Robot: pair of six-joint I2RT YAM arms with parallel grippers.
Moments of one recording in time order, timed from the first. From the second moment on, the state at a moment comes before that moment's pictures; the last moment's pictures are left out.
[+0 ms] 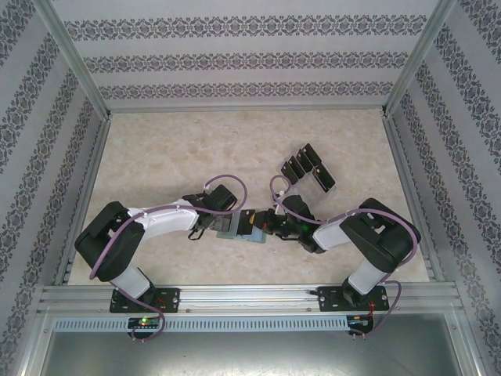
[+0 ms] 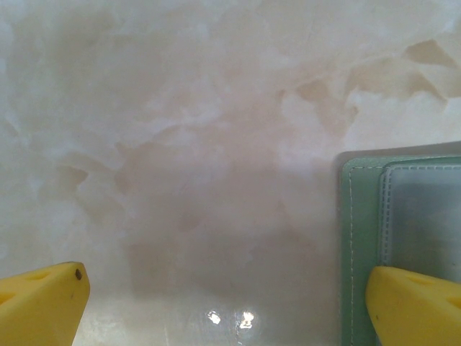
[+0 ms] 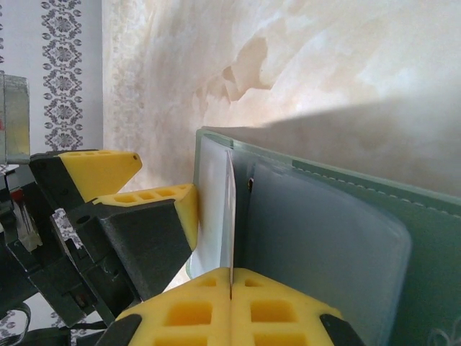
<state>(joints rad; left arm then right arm) -0.71 1.60 0.83 -0.51 -0.34 -0.52 0.69 1.65 0.38 0.74 -0.42 1.12</state>
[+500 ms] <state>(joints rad) -0.71 1.60 0.82 -0.50 -0.34 -0.53 0.69 1.70 0.37 0.81 -0.42 1.17</state>
